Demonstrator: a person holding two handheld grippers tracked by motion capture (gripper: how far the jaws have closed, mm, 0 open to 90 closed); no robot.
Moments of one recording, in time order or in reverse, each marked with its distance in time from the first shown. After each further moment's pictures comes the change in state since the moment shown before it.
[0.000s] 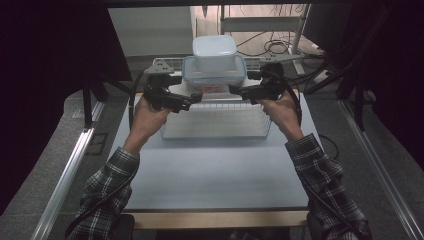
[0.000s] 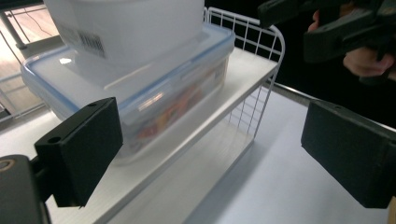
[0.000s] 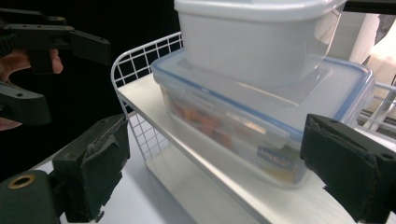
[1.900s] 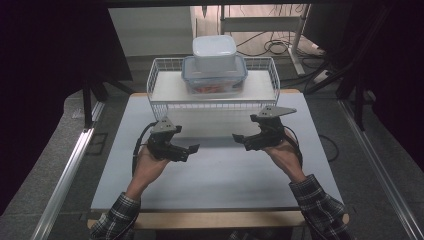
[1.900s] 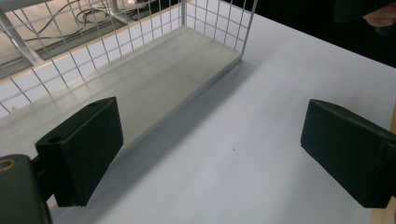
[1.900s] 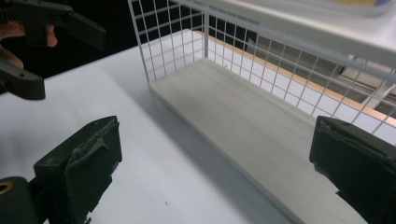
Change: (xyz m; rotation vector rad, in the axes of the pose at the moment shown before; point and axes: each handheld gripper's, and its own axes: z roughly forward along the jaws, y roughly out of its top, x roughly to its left) left arm -0.032 -0.134 0.015 0.111 -0.038 -0.031; right arm 0.022 -0.122 -0.004 0.102 -0.009 -0.088
